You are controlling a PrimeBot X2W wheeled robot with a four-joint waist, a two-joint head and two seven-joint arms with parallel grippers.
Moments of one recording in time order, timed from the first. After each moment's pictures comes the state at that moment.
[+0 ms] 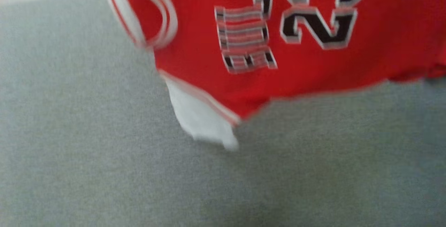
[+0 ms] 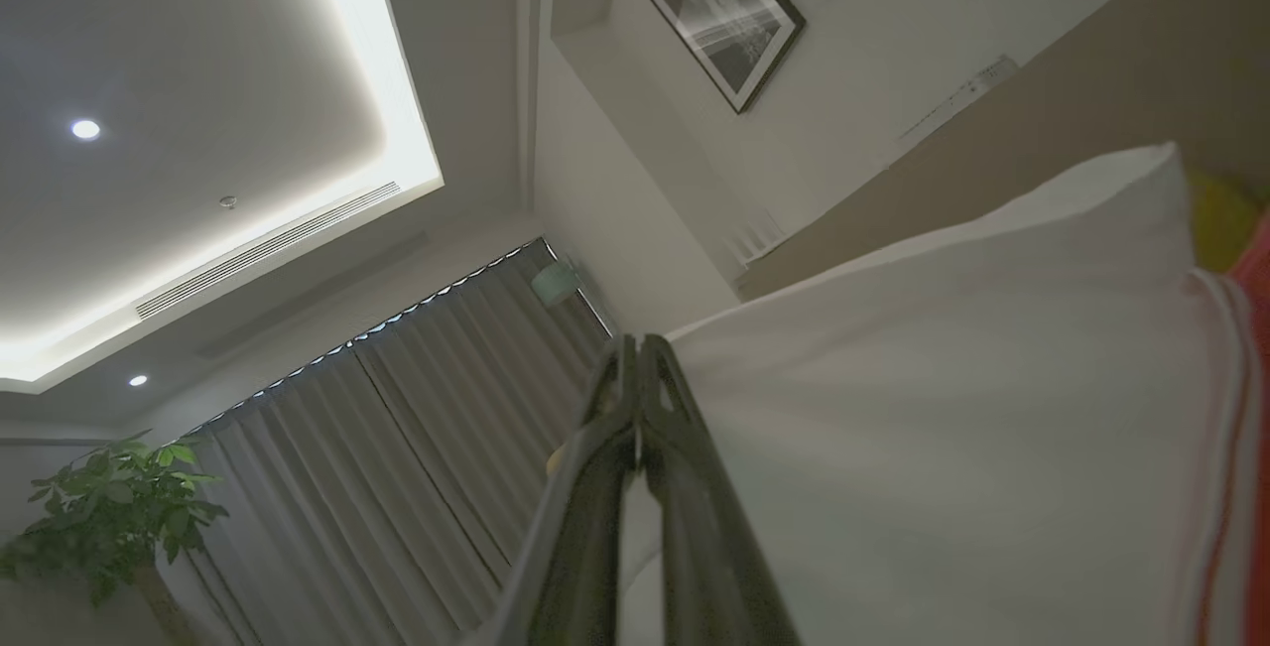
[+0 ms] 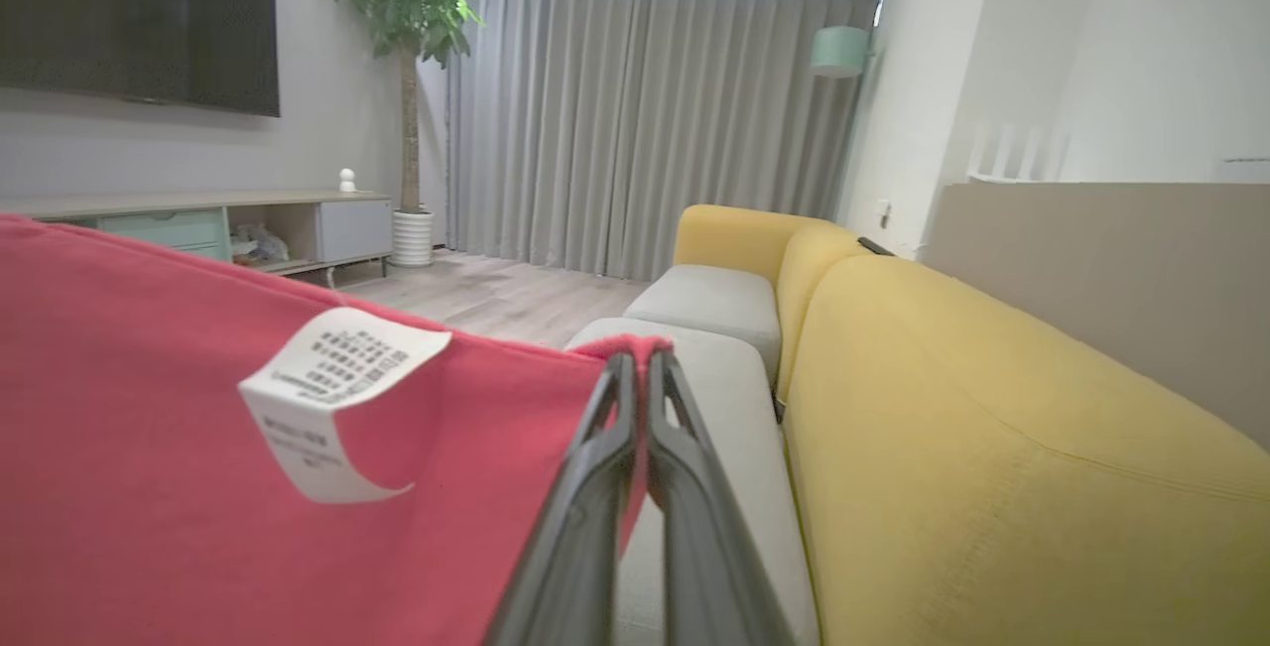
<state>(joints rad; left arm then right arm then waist) -1.34 0.60 -0.55 0.17 -0.36 -0.09 0.07 -1.19 -0.99 0.75 0.30 1.08 0.13 -0.03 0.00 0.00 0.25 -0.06</state>
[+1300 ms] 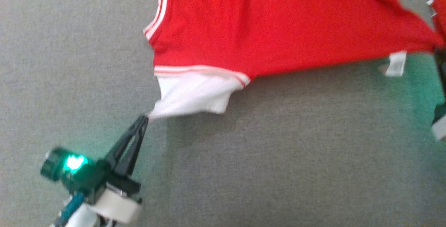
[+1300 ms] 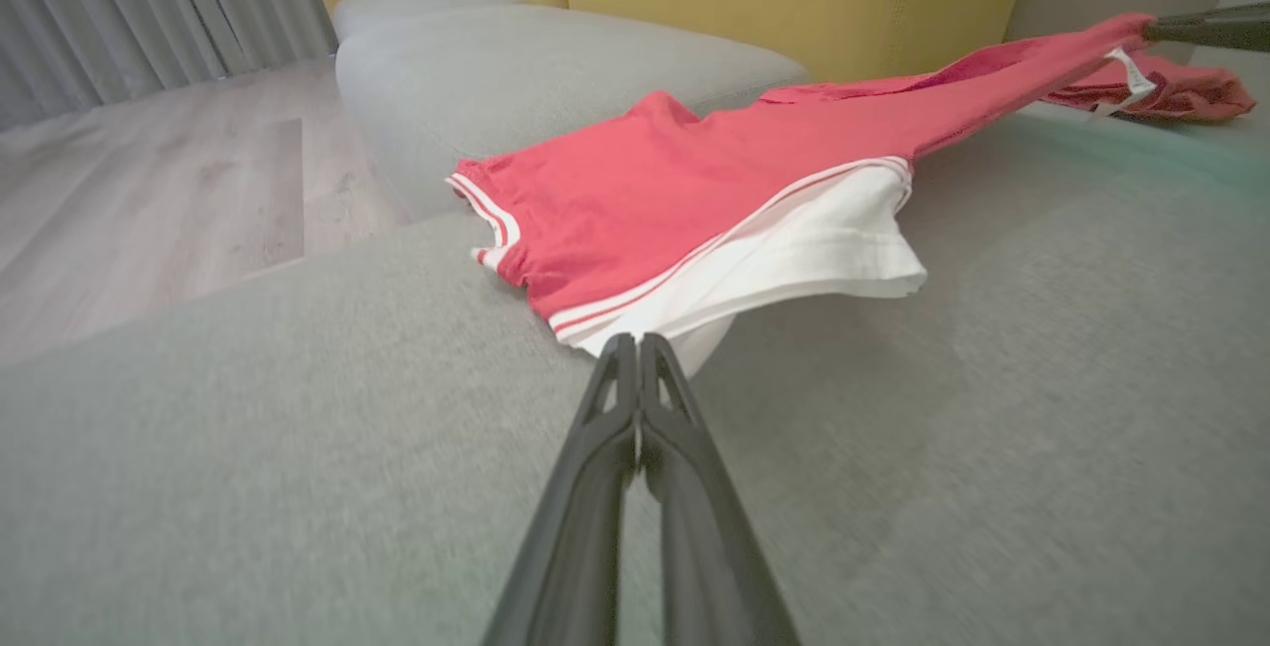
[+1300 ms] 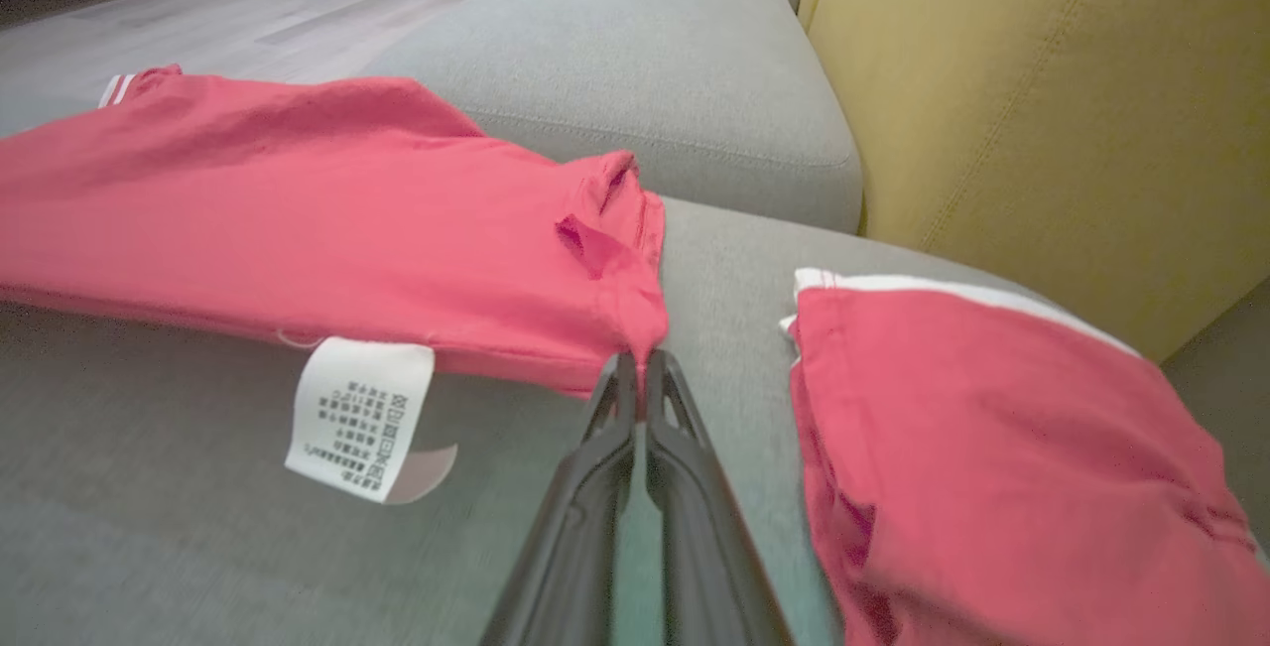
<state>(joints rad) -0.25 0.63 -0.73 -0.03 -0.46 0.18 -0.25 -0.41 -0.72 0.38 0.45 0.57 0.13 -0.25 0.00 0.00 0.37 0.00</state>
